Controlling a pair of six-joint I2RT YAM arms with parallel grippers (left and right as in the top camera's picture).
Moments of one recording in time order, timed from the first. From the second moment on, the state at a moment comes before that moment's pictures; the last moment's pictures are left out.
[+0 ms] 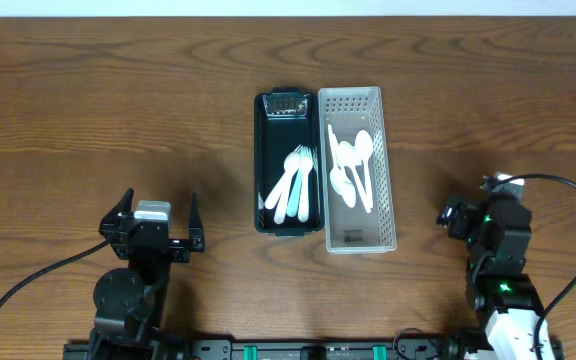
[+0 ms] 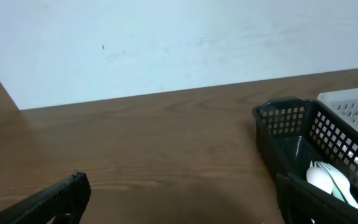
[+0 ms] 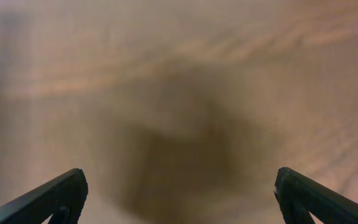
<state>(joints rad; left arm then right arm) -0.16 0.21 0.32 -0.26 -0.11 0.09 -0.07 0.85 0.27 -0.08 0.18 0.12</state>
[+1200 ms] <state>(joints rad) -0.16 0.21 0.32 -0.26 -0.11 0.09 0.08 0.09 0.21 -0.27 0.19 0.09</state>
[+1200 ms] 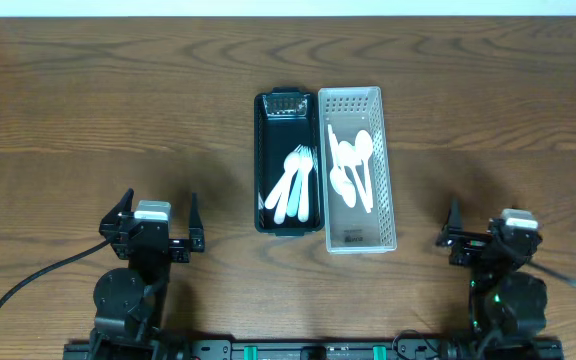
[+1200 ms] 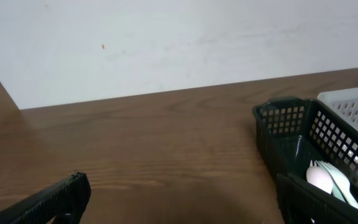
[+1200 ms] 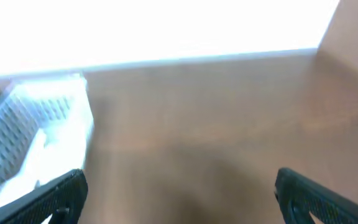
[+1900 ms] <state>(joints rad) -0.16 0.21 0.32 -0.26 -0.11 0.09 0.09 0.02 0.01 -0.07 0.01 -0.07</state>
